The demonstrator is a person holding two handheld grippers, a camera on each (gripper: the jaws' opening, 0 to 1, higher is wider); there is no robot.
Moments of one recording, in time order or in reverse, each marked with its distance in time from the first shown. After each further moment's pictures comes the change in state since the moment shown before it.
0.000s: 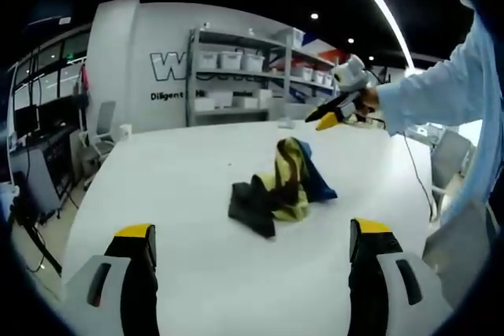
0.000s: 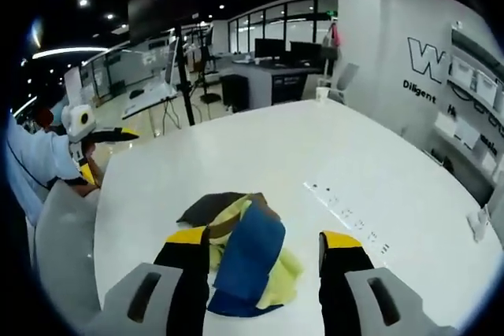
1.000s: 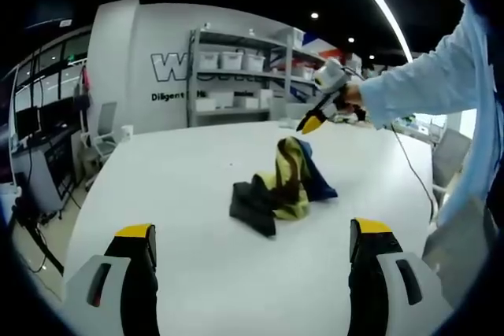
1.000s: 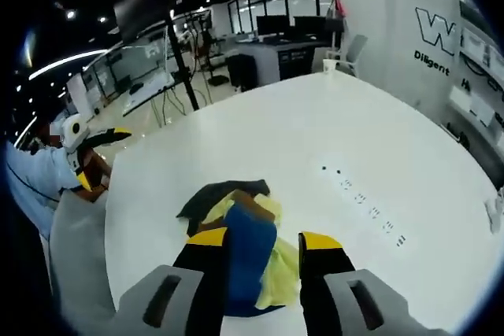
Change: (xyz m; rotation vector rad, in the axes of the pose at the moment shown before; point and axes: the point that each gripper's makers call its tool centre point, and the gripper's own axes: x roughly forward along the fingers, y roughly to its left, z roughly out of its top) left arm -0.002 0.001 -0.001 0.006 0.003 0.008; right arm 0.033 -0.018 -0.011 0.091 0.144 0.101
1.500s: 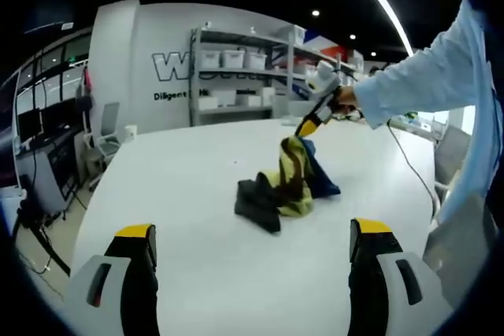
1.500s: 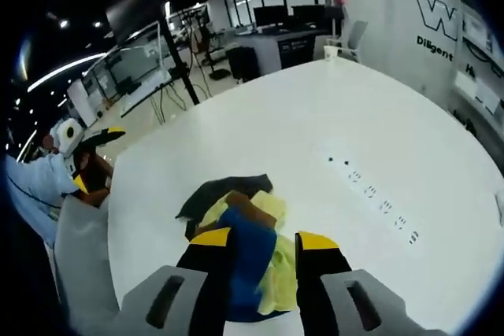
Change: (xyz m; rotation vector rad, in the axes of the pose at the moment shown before) left arm -0.006 0.006 -0.001 0.012 0.013 0.017; right arm 0.022 0.001 -0.007 0.045 0.048 0.039
